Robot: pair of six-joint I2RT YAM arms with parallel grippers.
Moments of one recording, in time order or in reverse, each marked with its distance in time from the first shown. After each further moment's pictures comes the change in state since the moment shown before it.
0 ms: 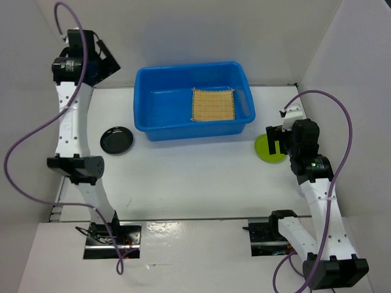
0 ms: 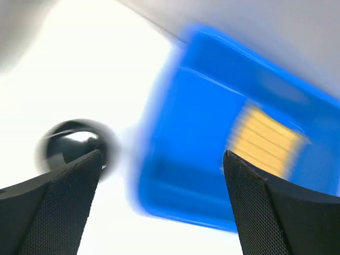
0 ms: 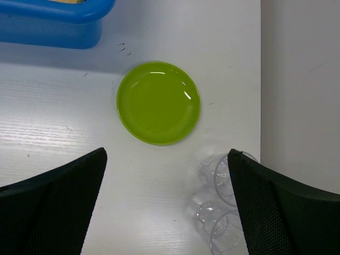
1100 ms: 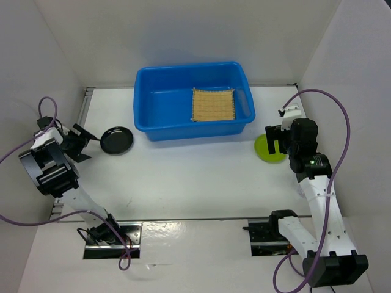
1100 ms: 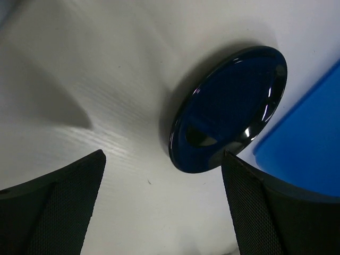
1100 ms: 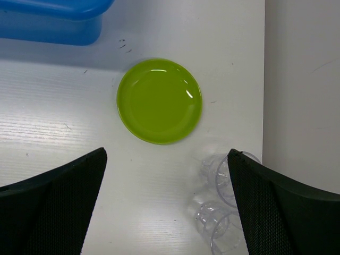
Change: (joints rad) left arm 0.695 -0.172 -1.358 0.589 0.579 0.103; right arm 0.000 0.025 0.000 0.003 -0.002 -0.001
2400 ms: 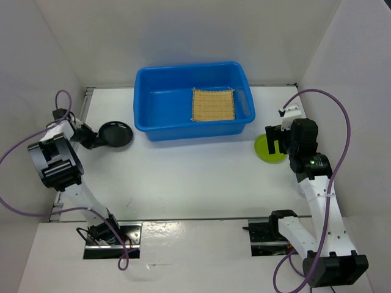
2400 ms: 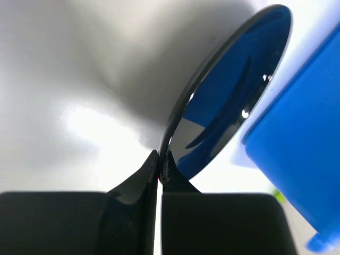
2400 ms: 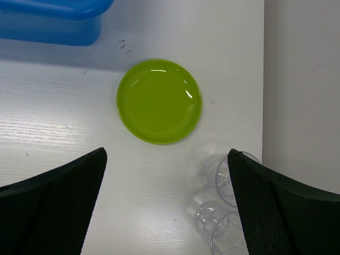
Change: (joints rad) left arm -0.133 0.121 0.054 0.026 0.097 -0.006; right arm 0.000 -0.003 0.000 0.000 0.001 0.000
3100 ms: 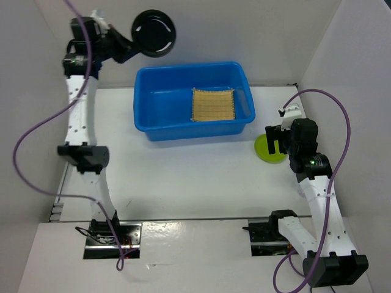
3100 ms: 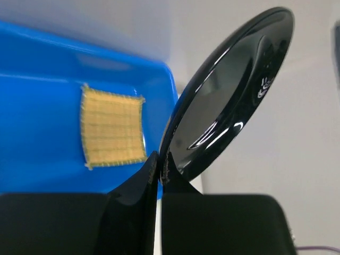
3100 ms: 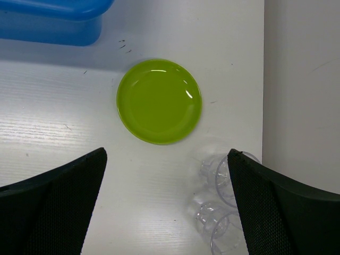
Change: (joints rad) left arm -0.463 0.055 1.238 -0.230 -0.026 -0.351; right arm 0.000 0.000 0.000 0.000 0.000 0.000
